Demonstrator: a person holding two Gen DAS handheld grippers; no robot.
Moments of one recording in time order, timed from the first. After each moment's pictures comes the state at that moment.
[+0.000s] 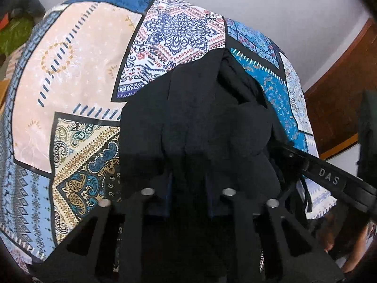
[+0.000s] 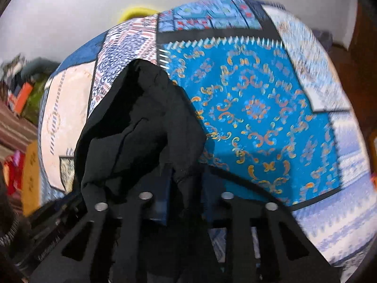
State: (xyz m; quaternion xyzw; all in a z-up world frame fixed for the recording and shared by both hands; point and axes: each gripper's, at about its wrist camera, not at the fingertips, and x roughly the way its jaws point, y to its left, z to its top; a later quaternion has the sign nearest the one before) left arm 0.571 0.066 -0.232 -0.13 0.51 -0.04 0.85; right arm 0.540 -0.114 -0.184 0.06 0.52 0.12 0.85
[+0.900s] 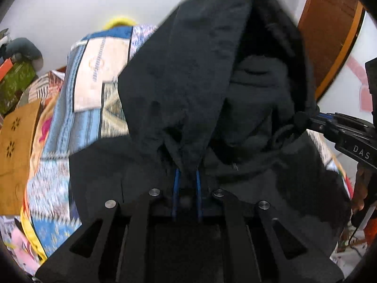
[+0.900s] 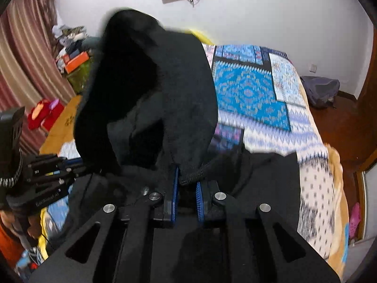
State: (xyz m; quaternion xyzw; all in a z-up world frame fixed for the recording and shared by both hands) left arm 0.307 0.030 -0.142 -0.01 0.48 -0.10 0.87; right arm 0.276 -0.151 -0.100 -0.02 0.43 0.23 0.87
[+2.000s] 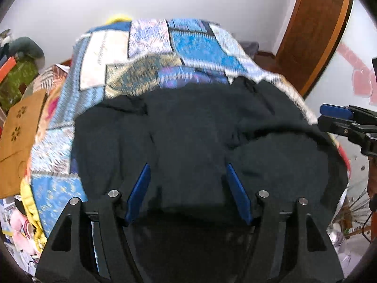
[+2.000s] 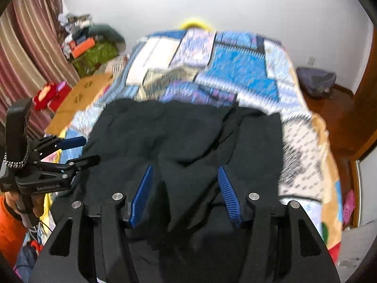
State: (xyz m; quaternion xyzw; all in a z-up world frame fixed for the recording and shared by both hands) left arm 0.221 0.015 -0.152 0.01 0.49 -0.10 0.87; right arm 0.204 -0.180 -0.110 -0.03 0.46 0.23 0.86
